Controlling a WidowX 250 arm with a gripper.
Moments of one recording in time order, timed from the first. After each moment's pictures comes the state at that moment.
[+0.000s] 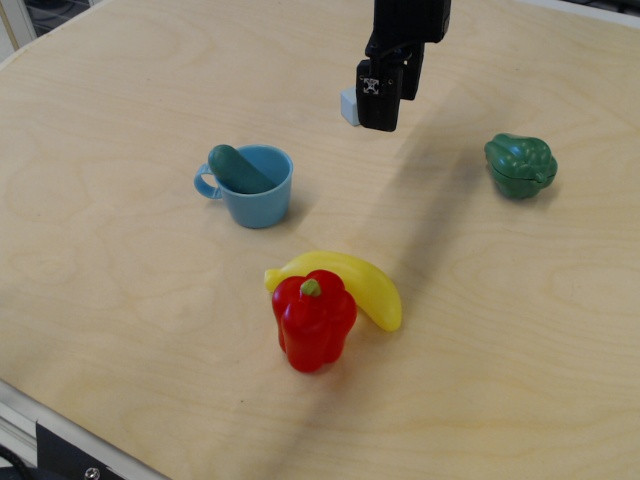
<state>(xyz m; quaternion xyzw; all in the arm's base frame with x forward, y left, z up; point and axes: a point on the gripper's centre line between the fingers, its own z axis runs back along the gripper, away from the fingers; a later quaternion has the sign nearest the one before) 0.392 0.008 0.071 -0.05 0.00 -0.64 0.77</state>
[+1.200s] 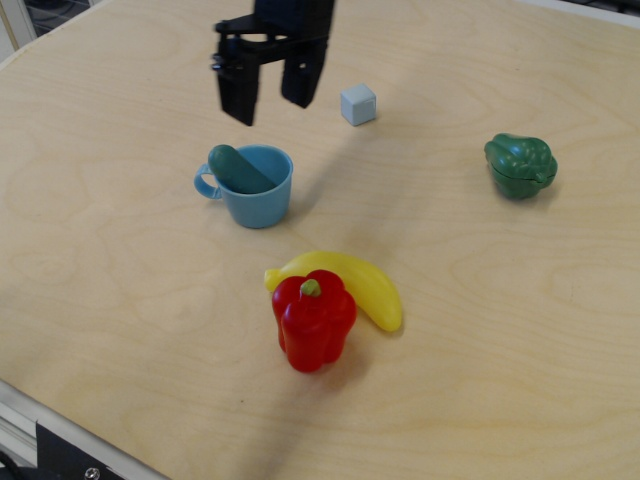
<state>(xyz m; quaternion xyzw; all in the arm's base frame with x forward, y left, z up) 0.321 0.084 0.090 -0.07 0.07 -0.77 0.63</state>
